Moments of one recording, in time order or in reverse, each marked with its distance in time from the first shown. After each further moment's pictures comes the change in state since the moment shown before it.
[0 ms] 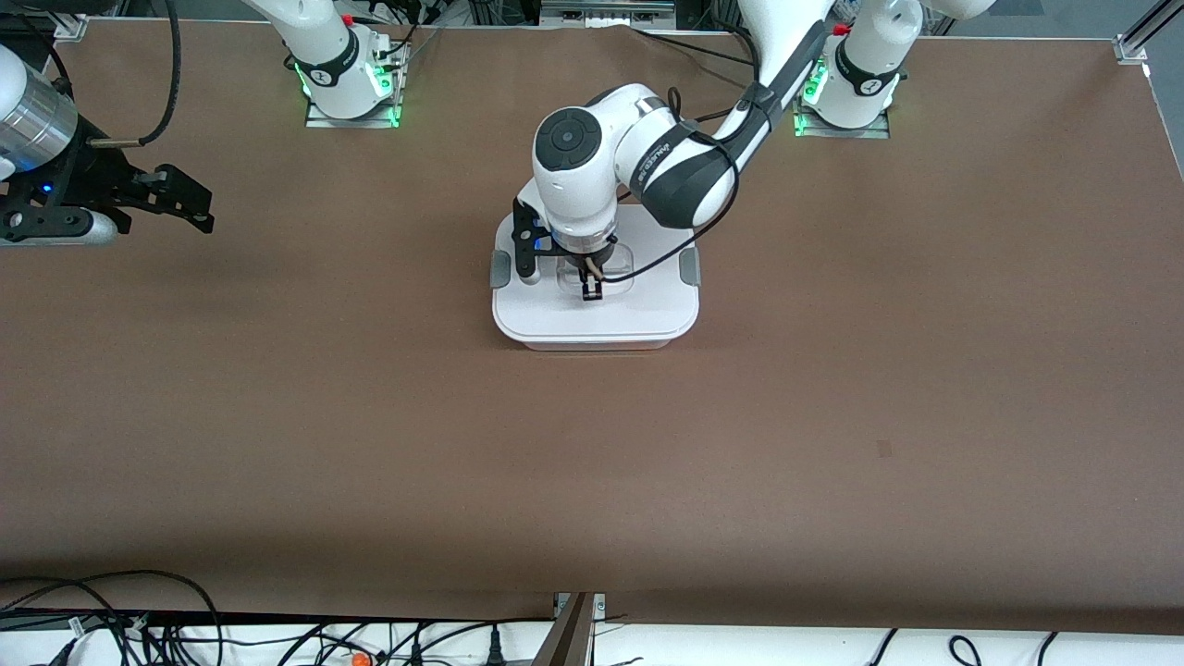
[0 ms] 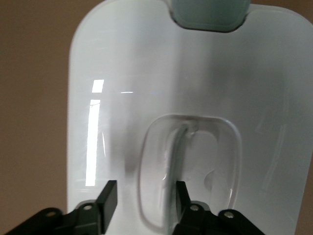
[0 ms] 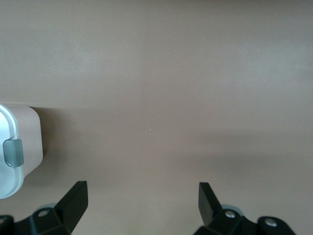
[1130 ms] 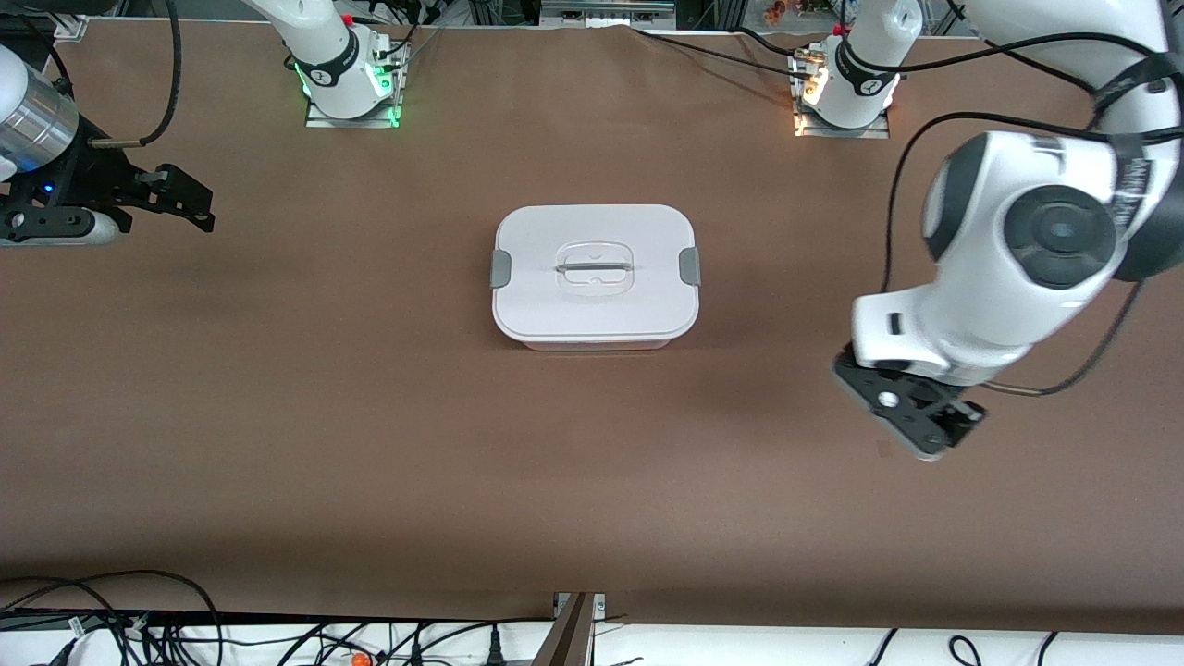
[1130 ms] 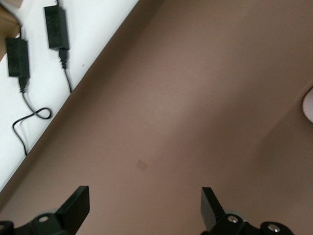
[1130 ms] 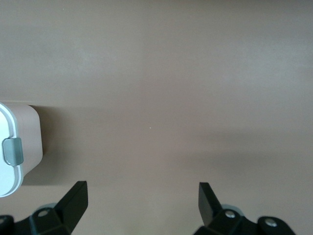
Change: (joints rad) left arm 0.459 -0.081 0.153 0.254 0.011 -0.195 0.001; right arm 0.000 0.001 0.000 0.000 0.000 -0.007 0.000
